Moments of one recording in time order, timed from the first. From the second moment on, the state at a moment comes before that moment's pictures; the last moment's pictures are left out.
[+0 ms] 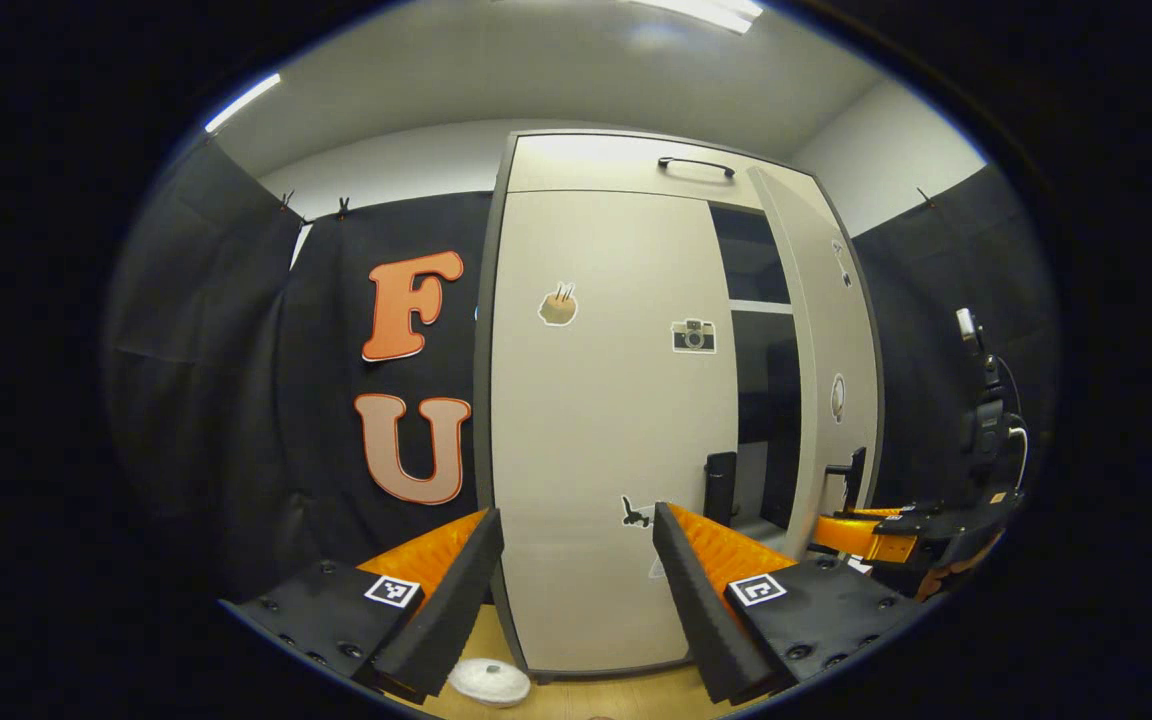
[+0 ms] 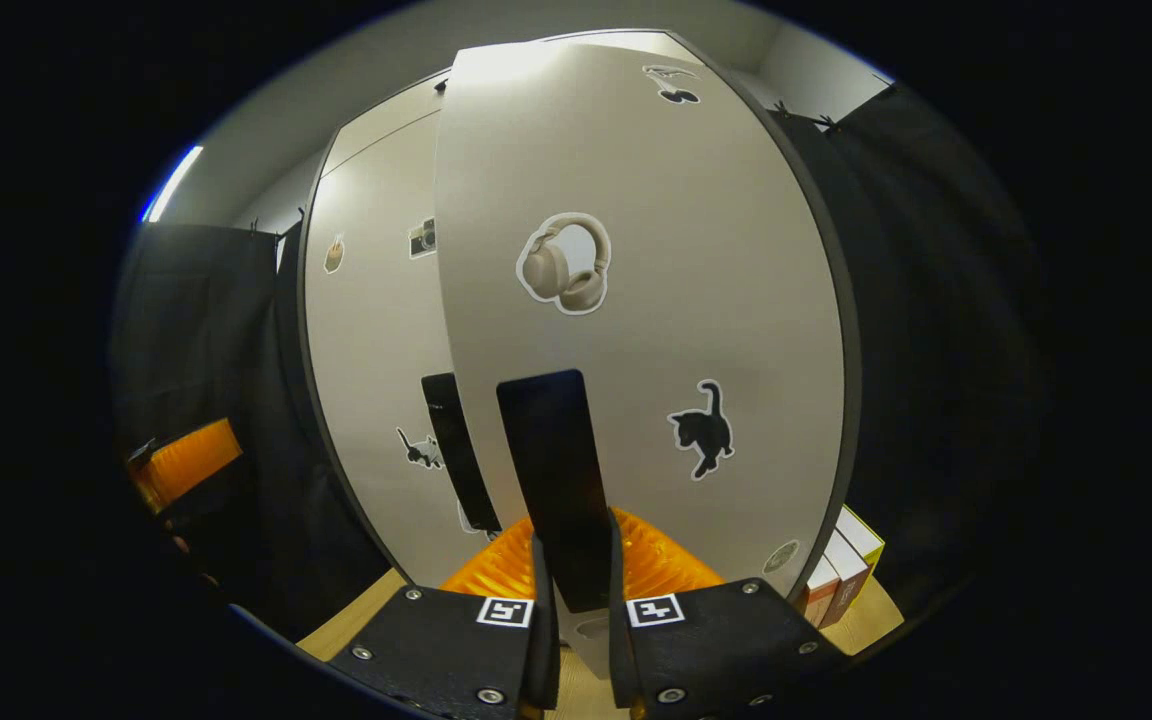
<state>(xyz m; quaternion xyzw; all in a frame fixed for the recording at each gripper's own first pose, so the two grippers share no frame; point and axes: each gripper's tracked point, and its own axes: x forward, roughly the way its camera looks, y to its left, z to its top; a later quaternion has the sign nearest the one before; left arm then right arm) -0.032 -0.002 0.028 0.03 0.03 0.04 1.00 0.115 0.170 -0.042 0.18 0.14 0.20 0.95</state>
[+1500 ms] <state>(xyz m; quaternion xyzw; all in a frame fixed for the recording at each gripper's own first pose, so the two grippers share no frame) 0.032 -0.082 0.021 0.02 0.03 0.00 1.00 0.079 0.082 -0.035 0.22 0.13 0.18 0.95</state>
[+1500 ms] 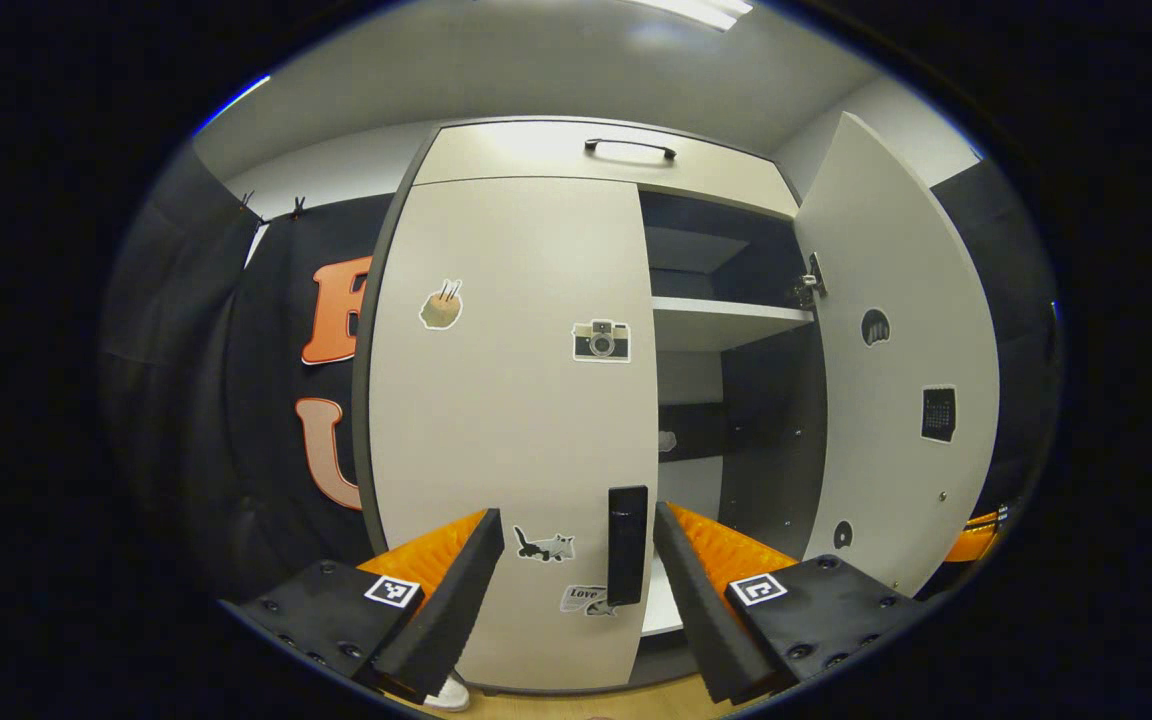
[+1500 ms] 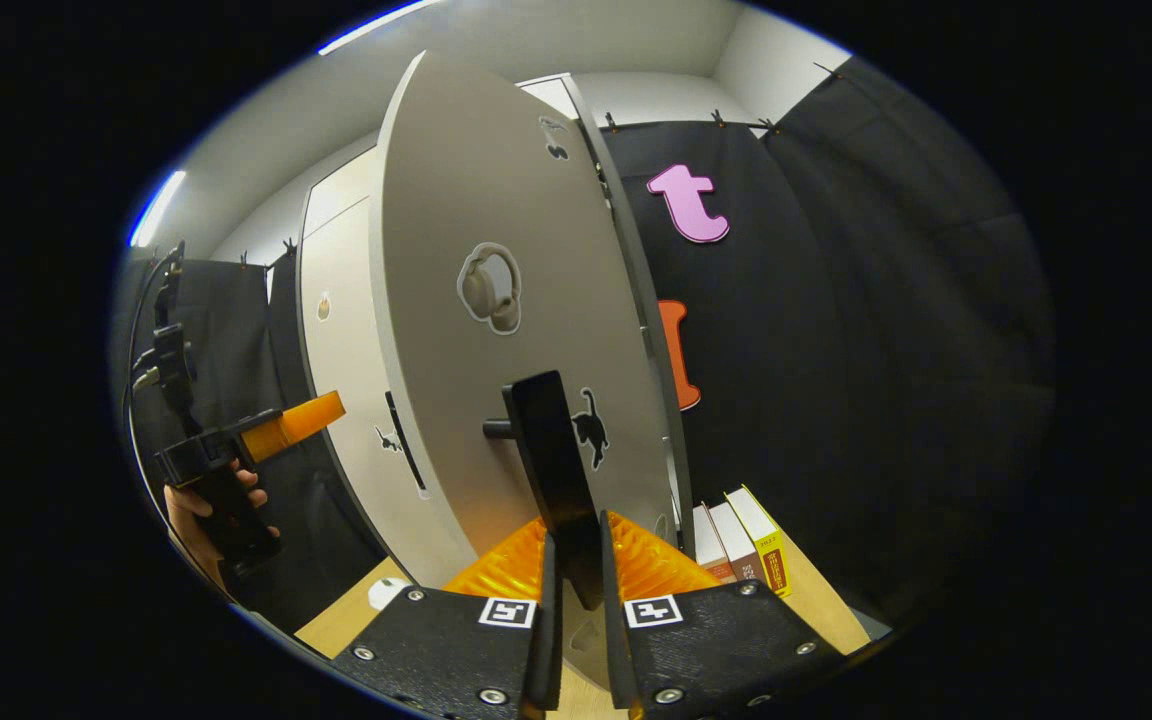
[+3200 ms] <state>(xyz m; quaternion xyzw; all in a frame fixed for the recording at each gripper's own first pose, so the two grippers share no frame) 0.116 -0.136 -0.031 0.01 0.08 -0.01 1.00 0.055 -0.079 -0.060 0.15 0.11 -0.02 0.98</state>
